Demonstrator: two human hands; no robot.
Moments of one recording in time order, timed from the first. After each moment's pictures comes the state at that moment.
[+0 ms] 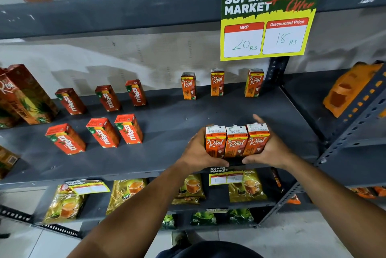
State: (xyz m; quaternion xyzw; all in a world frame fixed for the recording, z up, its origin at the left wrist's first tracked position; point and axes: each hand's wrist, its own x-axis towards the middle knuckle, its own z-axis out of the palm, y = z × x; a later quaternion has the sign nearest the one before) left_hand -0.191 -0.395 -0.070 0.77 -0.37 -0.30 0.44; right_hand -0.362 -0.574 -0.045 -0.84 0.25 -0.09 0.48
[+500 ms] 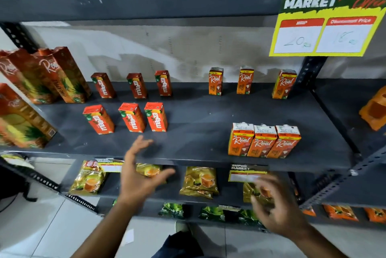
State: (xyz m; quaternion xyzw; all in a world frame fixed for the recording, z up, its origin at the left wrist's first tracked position) left_hand -0.181 -0.198 -0.060 0.76 -0.31 0.06 0.57; right_hand -0.404 -0.458 -0.097 -0.89 0.05 -0.32 0.31
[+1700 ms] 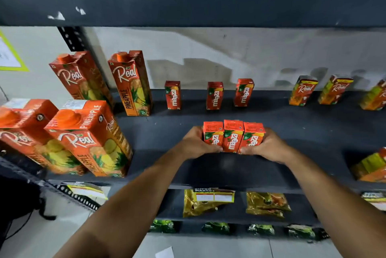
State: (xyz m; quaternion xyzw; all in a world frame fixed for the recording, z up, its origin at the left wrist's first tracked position) left_hand 0.093 -0.152 -0.057 0.76 -0.30 -0.35 0.45; right_hand -0.071 -0.330 -0.033 -0.80 0.26 -0.05 0.54
